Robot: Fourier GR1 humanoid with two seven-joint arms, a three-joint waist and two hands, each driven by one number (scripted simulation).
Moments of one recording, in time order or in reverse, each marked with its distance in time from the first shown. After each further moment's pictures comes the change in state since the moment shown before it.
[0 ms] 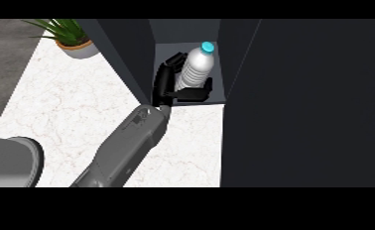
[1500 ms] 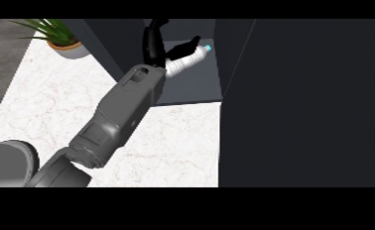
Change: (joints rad) left arm -0.397 0.018 0.157 0.500 0.008 0.237 -0.171; right arm 0.023 -0.010 -0.070 0.010 -0.035 0.101 -0.062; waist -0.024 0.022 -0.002
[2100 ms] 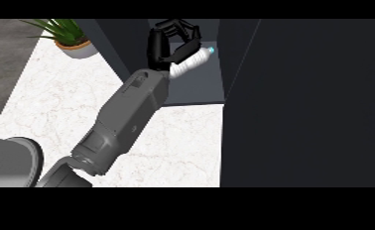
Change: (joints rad) left arm 0.074 -0.017 0.030 -0.148 0.139 -0.268 -0.148; right arm -0.015 0.008 0.033 -0.009 0.005 -0.001 0.038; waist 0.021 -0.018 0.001
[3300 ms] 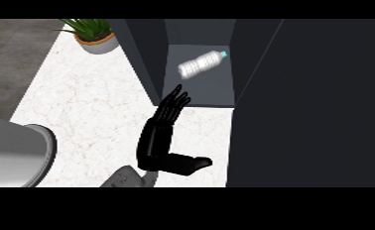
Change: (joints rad) left arm 0.785 0.129 -0.462 -0.882 0.135 -0.117 0.087; right arm 0.040 -0.014 0.098 -0.008 0.037 -0.103 -0.009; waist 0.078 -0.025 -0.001
